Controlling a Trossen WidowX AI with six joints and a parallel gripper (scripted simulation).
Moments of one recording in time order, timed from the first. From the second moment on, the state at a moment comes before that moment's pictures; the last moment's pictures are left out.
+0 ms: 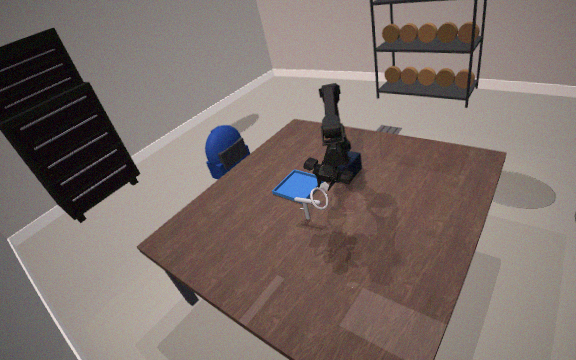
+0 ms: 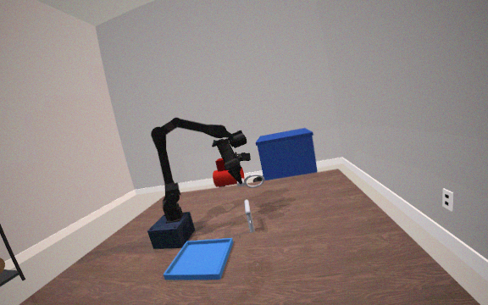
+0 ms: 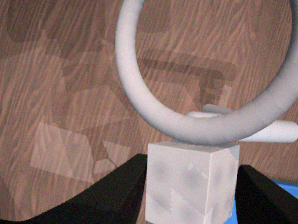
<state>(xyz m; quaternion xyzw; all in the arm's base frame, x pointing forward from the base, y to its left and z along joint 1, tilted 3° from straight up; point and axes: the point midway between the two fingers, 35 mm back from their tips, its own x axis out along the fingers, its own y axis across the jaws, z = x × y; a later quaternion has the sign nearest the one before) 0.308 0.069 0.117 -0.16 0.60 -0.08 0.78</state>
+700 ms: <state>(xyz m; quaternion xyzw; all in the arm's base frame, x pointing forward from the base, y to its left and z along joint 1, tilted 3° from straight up) 0.343 0.070 0.116 -0.16 0.60 -0.08 0.78</state>
